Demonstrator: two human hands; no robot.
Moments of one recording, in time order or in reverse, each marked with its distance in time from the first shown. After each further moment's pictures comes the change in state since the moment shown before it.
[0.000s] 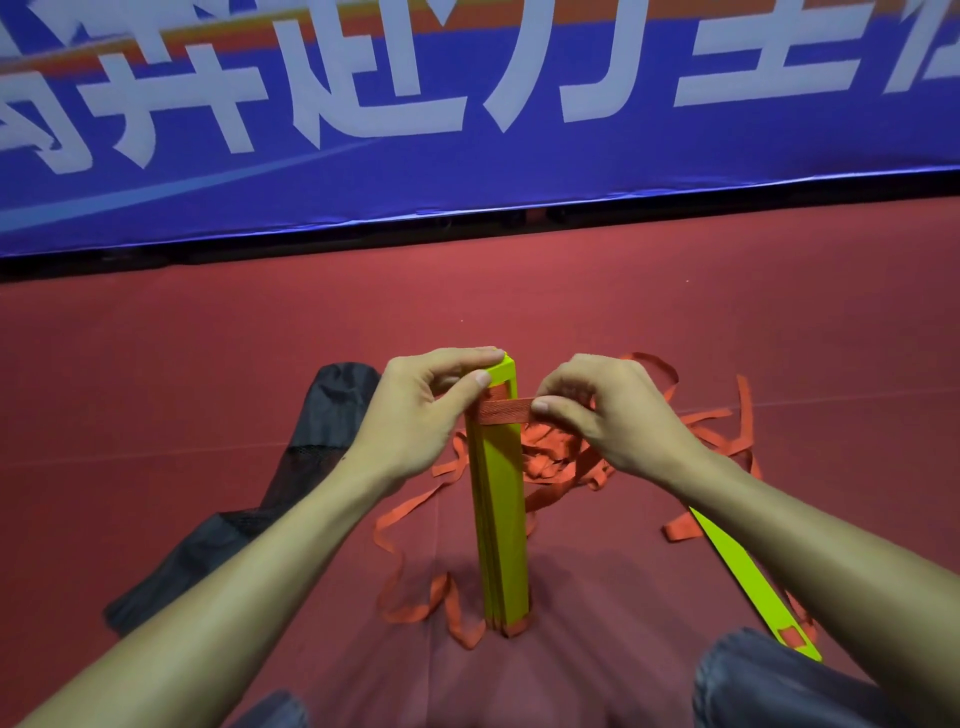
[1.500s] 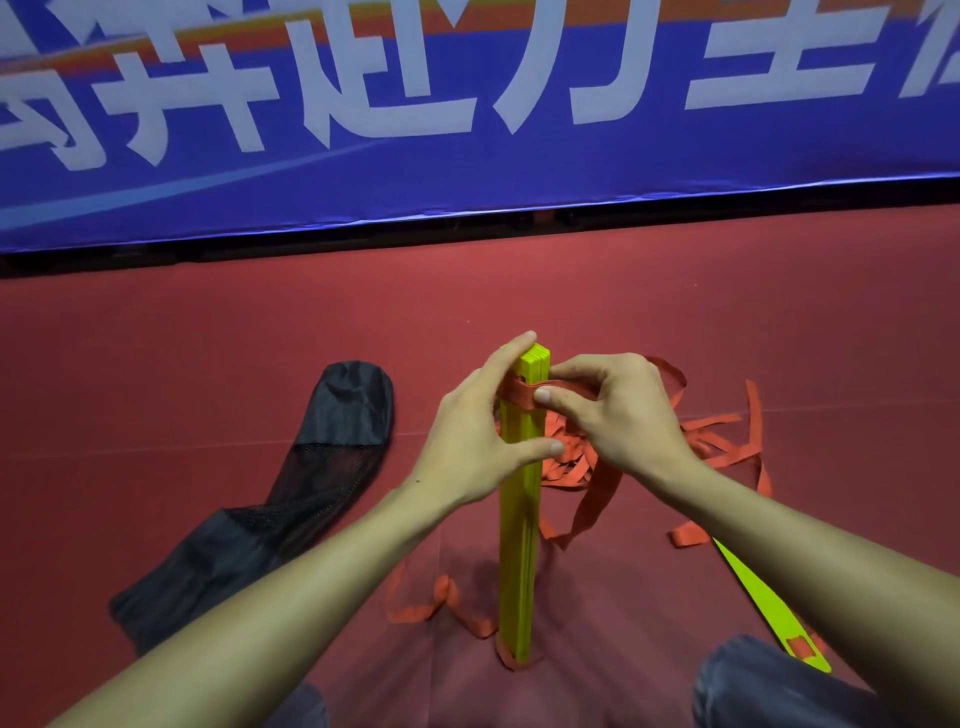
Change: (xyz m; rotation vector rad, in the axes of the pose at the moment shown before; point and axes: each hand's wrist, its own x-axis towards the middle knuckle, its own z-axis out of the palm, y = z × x) left_hand -0.003 -0.028 0.032 0.249 -0.100 0.010; right_hand 0.003 -0.002 0.015 0.140 0.188 0.175
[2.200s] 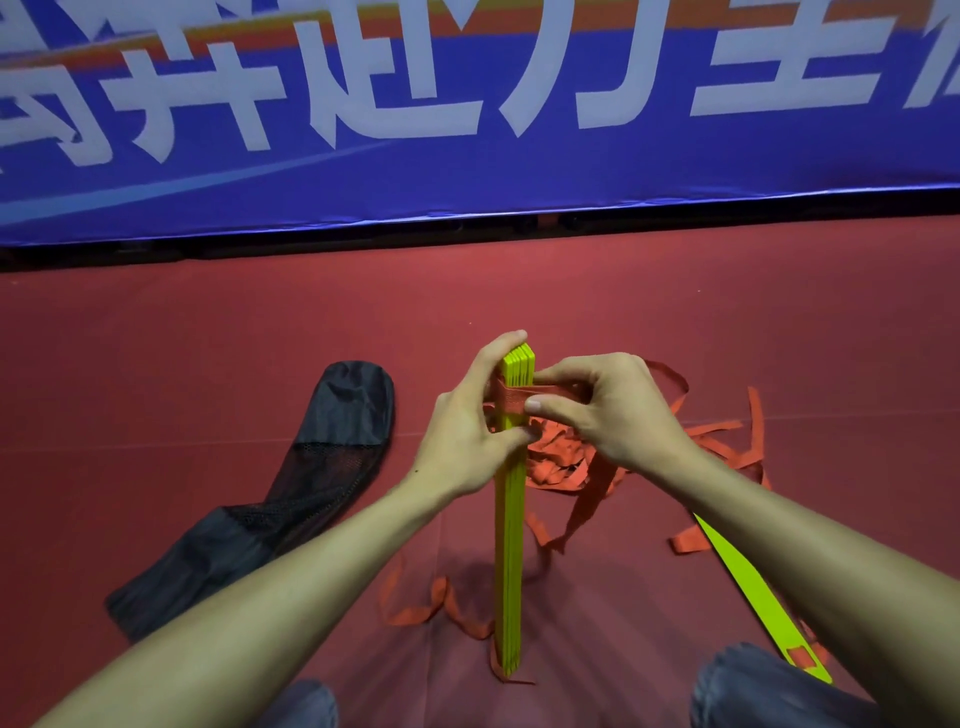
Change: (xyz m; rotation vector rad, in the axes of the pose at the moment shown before) left_hand 0.005 -0.013 0.000 -0.127 0.056 -0.035; right_hand 0.008 -0.005 -0.002 0.003 -0.155 -0.112
